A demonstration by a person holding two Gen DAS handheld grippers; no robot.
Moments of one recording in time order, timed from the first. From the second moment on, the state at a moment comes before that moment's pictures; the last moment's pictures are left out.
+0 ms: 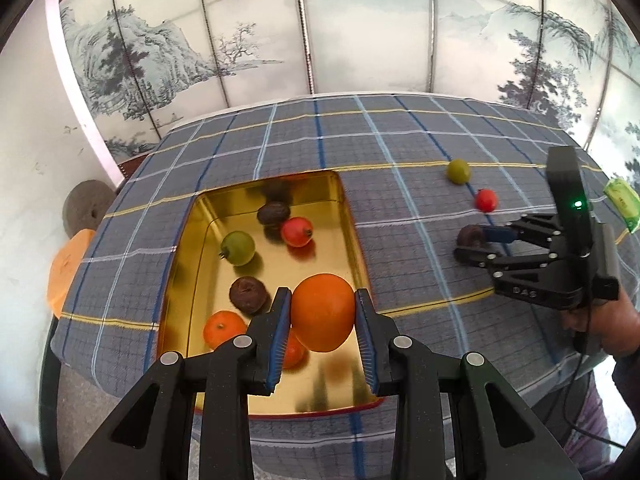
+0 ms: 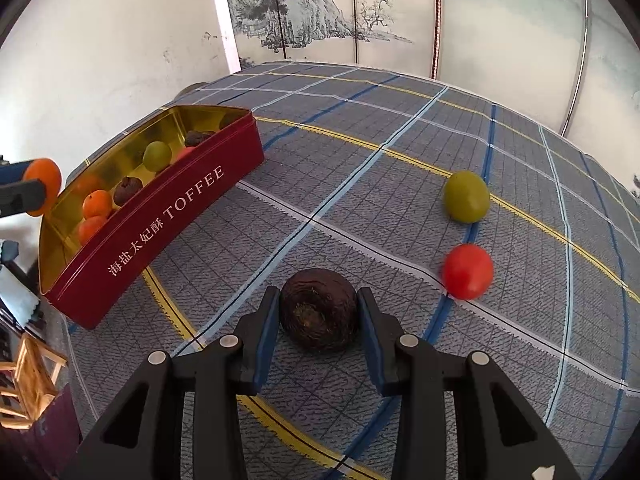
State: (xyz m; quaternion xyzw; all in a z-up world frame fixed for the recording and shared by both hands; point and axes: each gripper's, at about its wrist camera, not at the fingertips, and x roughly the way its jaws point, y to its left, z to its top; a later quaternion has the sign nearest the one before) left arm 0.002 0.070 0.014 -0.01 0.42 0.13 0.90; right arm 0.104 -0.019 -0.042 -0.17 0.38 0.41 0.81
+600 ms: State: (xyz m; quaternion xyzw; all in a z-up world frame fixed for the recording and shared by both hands) left arm 0.001 0.119 -0.021 -0.08 0.43 0.15 0.89; right arm 0.105 -0.019 -0.044 -0.17 0.38 0.41 0.81
